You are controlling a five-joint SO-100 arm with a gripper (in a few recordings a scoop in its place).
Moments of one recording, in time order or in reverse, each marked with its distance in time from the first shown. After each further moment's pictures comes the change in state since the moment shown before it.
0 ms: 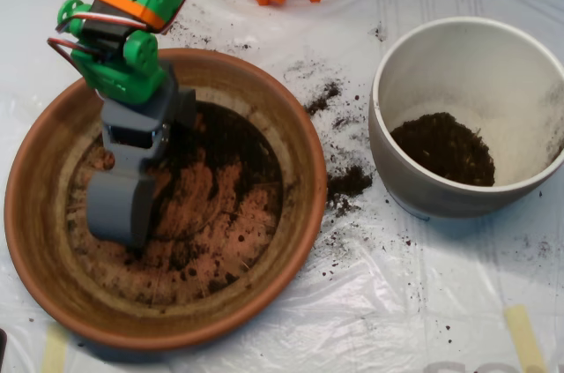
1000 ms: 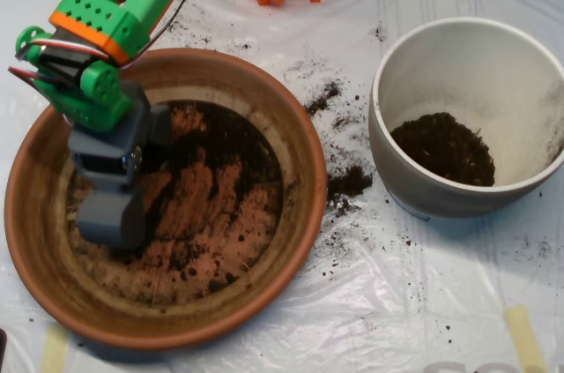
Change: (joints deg) arm 1.4 -17.3 -29.1 14.2 -3.9
